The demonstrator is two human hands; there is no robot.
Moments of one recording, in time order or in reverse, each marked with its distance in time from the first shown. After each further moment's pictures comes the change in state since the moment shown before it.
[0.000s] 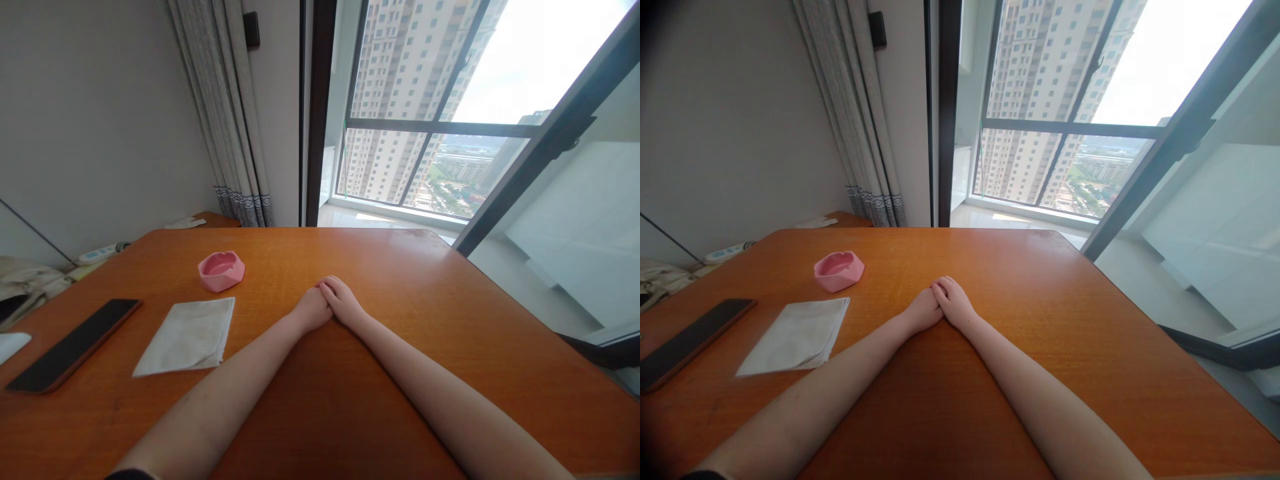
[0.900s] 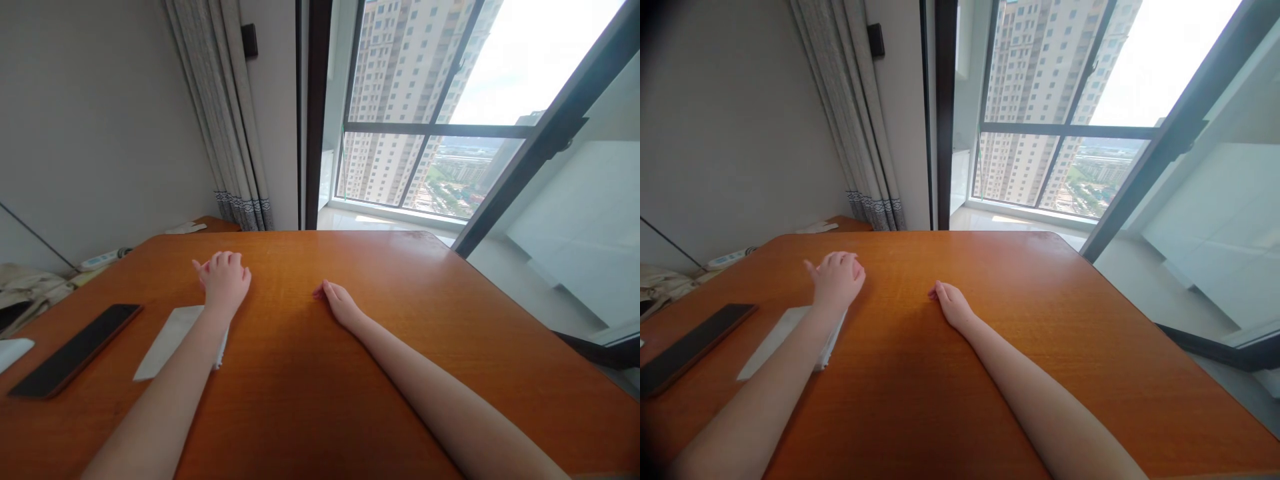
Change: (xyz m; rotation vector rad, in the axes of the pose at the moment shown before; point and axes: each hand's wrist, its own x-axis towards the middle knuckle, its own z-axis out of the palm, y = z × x) left_hand -0.055 -0.066 -0.131 0.645 0.451 -0.567; right_hand 0.000 0.010 0.006 0.227 -0.037 0.160
